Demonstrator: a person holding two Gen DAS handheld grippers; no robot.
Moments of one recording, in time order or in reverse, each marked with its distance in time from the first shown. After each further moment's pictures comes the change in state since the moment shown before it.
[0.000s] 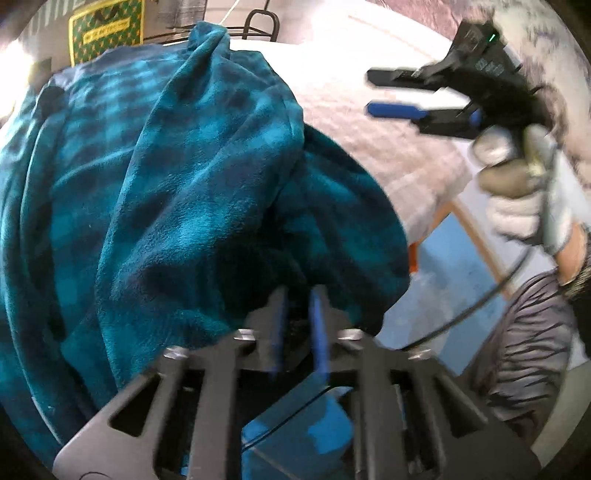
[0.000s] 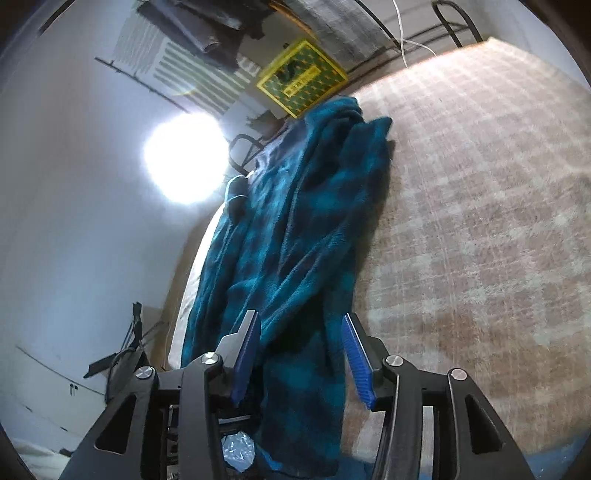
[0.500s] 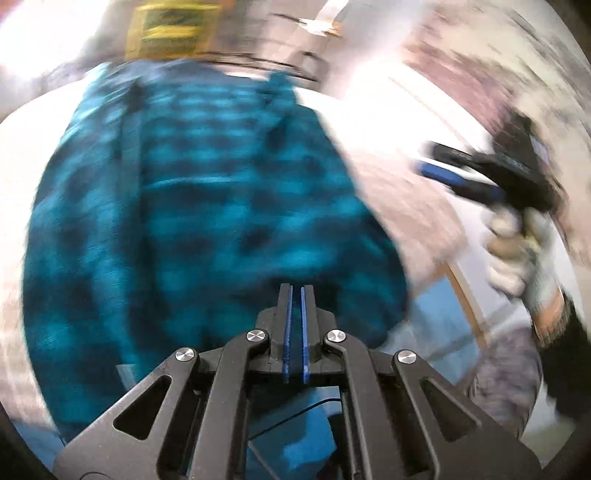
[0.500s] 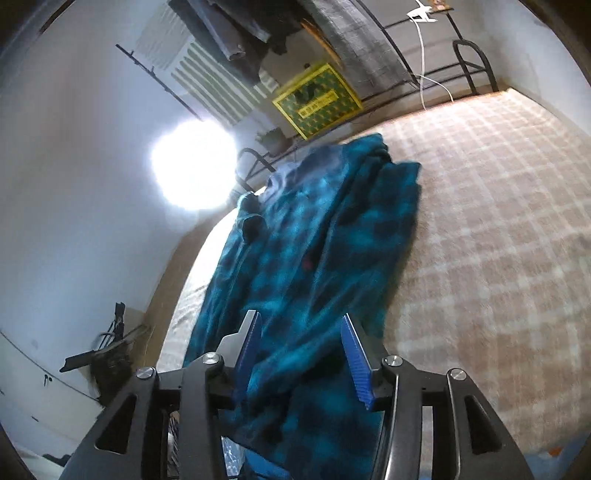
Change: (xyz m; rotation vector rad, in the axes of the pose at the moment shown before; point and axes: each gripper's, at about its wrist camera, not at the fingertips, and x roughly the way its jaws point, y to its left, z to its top) left arm -0.067 0.031 -0.003 -0.098 -0.139 -0.008; right arm -0.017 0.059 0.002 -0.102 -0.081 -0.080
